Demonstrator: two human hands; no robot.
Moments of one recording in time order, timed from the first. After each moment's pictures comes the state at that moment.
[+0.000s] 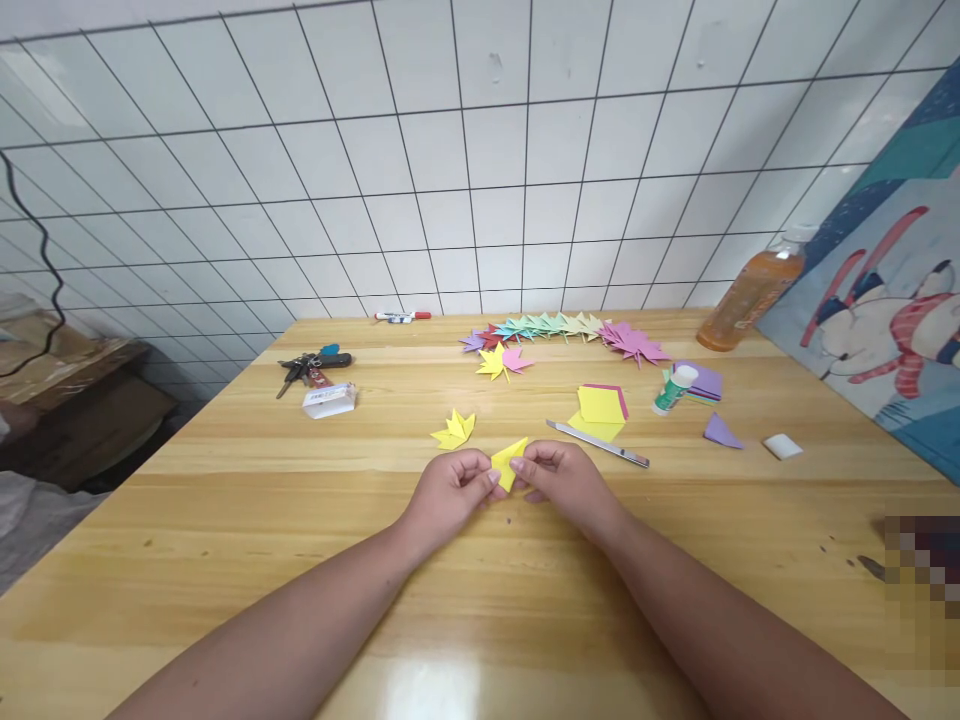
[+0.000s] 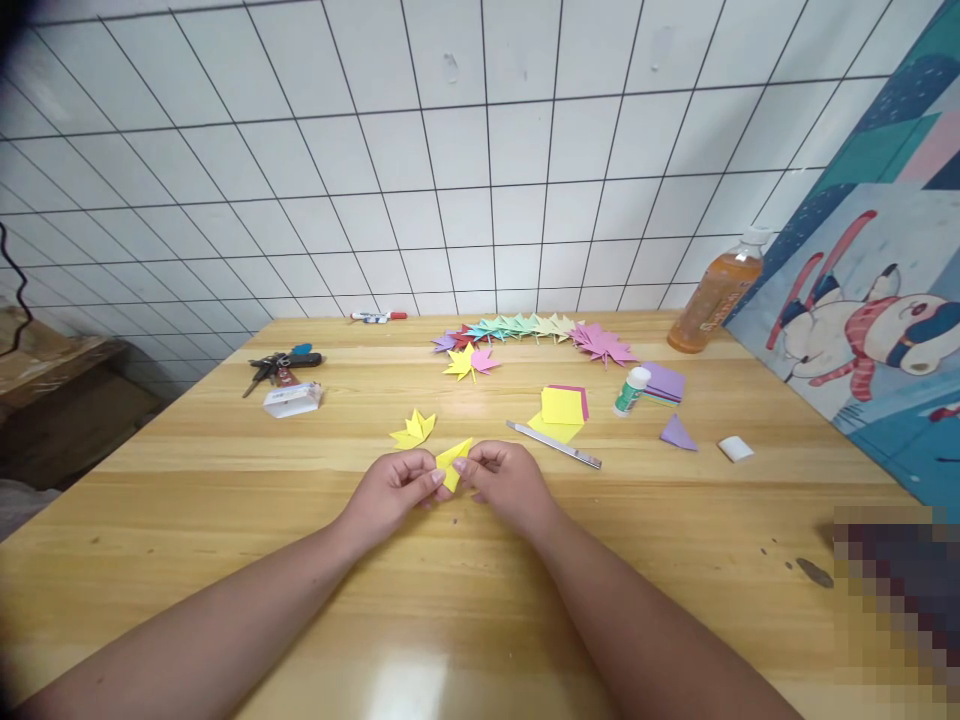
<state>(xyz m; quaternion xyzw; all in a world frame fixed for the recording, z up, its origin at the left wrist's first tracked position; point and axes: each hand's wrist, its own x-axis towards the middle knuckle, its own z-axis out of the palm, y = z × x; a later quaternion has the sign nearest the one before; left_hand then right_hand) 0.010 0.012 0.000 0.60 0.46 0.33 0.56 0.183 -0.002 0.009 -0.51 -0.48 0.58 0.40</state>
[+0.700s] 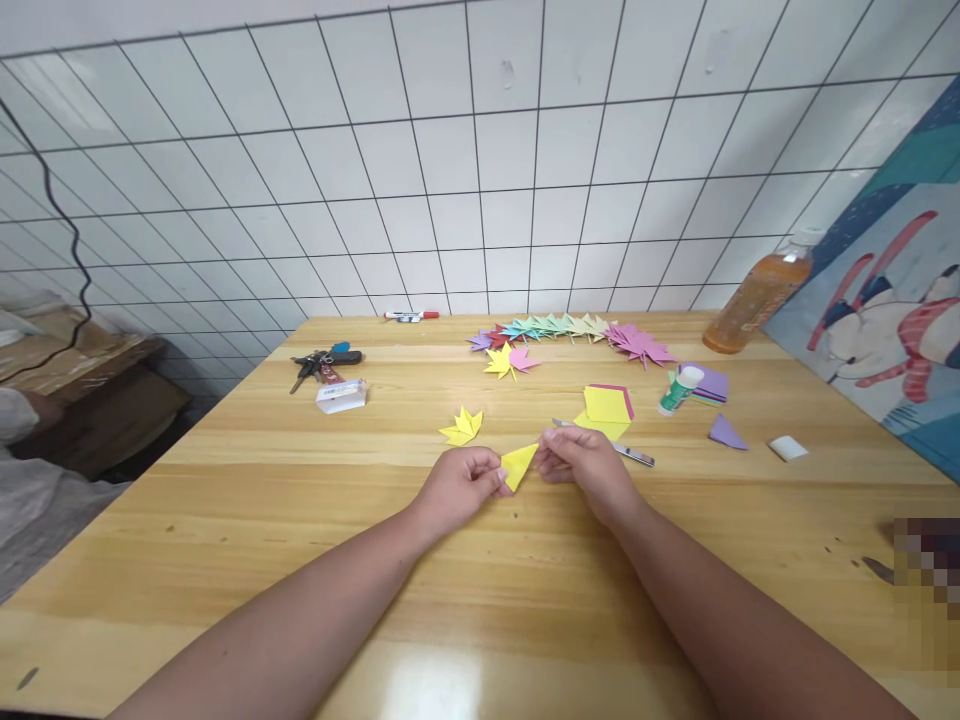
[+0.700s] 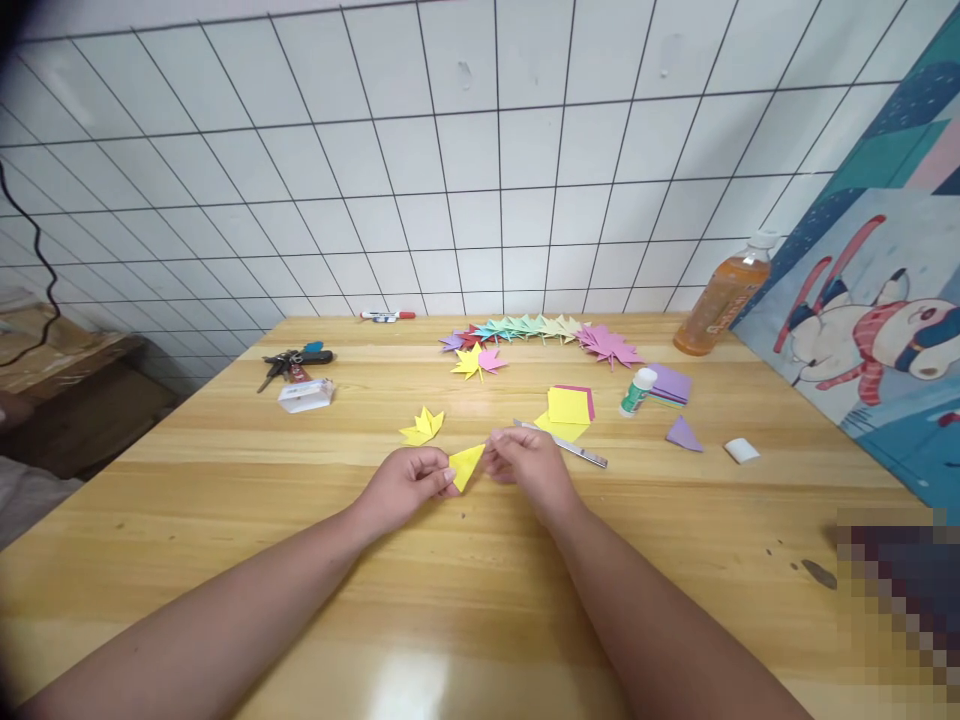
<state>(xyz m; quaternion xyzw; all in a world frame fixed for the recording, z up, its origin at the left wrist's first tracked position) 0.010 0.015 0.000 0.64 0.46 0.30 0.54 0.198 0.005 0.009 -0.53 -0.45 0.56 0.45</state>
